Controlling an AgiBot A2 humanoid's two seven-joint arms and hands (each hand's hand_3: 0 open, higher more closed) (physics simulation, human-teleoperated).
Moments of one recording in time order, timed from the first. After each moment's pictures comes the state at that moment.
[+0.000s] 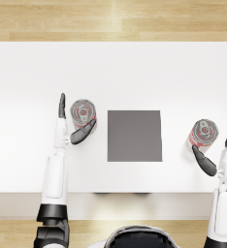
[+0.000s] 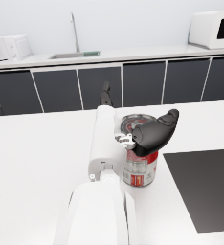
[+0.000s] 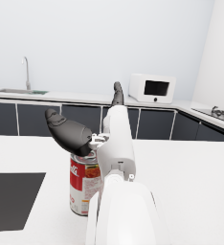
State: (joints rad) left arm 0.53 1.37 0.14 -1.19 1.38 0.00 0.00; right arm 0.13 -1.27 -0.17 1.80 1.38 0.00 0.00
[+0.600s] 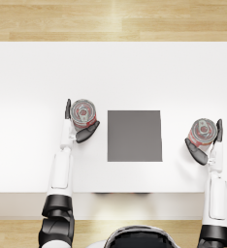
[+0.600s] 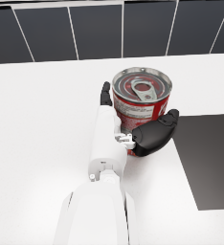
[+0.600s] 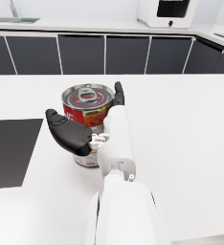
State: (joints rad) left arm 0.63 1.43 0.18 -0.80 1.38 0.00 0.00; right arm 0.25 -1.31 -0.06 1.32 1.38 -0.01 0.00
